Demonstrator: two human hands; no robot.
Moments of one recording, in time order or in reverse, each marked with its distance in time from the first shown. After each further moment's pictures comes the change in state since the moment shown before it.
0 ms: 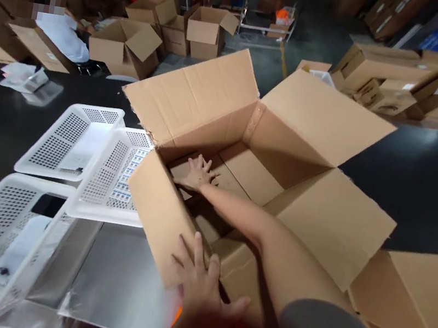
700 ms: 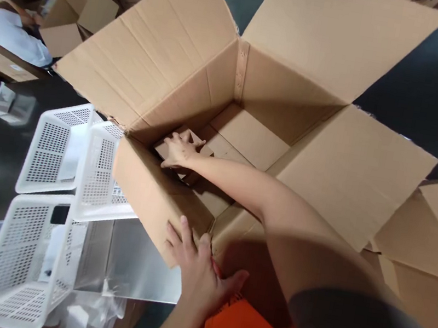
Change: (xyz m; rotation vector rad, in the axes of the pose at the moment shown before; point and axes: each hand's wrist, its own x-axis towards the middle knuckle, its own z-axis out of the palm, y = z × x) left_hand -0.002 -0.019 -0.021 0.078 -0.091 0.086; right_hand 0.013 0.001 0.000 0.126 0.029 -0.159
